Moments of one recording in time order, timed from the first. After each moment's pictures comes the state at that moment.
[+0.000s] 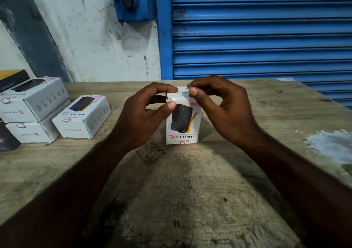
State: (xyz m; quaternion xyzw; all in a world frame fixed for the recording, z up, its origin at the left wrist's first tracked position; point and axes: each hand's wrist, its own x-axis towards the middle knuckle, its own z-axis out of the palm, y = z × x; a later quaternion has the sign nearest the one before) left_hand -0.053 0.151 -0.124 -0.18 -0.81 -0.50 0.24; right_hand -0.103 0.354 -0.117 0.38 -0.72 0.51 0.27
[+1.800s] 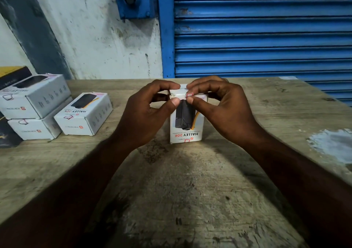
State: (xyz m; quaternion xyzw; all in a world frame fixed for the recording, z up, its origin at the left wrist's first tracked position) left_hand -0.055 0.155 -0.127 -0.17 -0.82 -0.47 0.29; right_hand -0.102 0.349 -0.120 0.35 -0.73 0.56 0.19
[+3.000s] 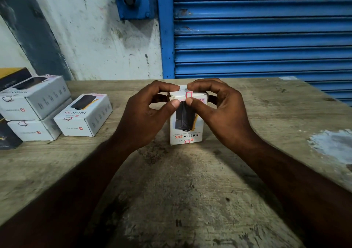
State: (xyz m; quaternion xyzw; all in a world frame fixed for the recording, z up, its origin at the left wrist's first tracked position) left_hand -0.051 0.157 -0.125 -0.17 -0.81 -0.48 0.28; right_hand -0.098 0.340 -0.130 0.30 -0.71 0.60 0.20
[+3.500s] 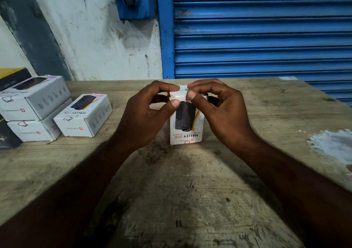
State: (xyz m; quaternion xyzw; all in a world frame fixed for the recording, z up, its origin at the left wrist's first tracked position) left_hand -0.053 0.156 -0.126 -0.17 -0.82 -0.47 0.29; right_hand -0.096 0.340 -0.129 0.31 -0.69 0.62 0.19
